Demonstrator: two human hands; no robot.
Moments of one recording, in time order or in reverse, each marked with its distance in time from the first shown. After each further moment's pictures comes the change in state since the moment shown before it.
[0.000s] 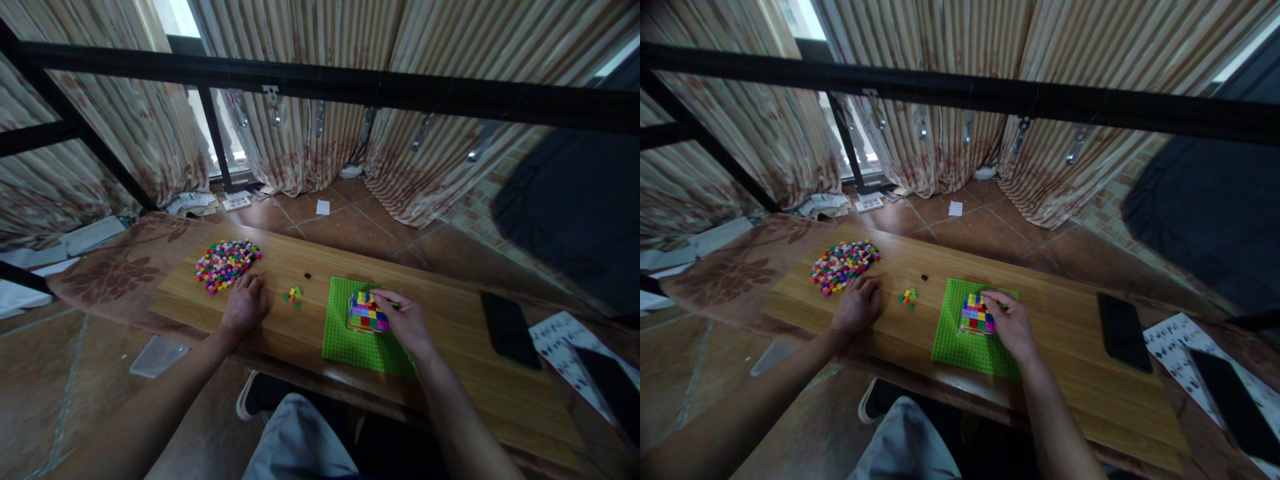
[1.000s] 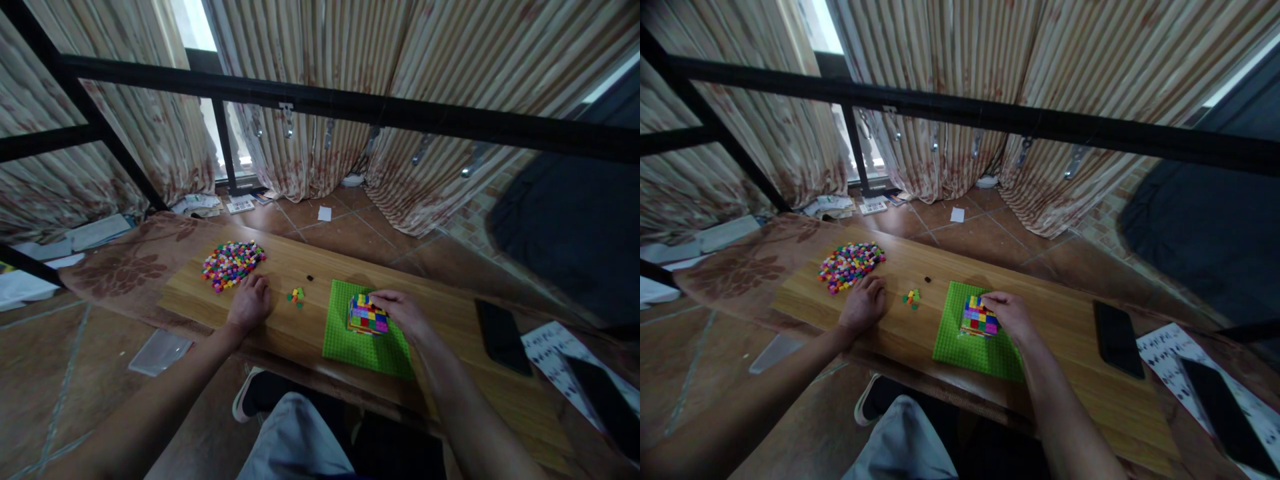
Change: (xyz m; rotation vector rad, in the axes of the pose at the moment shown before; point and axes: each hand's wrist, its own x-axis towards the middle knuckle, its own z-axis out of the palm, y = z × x) left_hand 0.000 0.003 0.000 -0.004 0.019 0.014; right_hand 0.019 -0.013 -0.002 0.047 -0.124 0.200
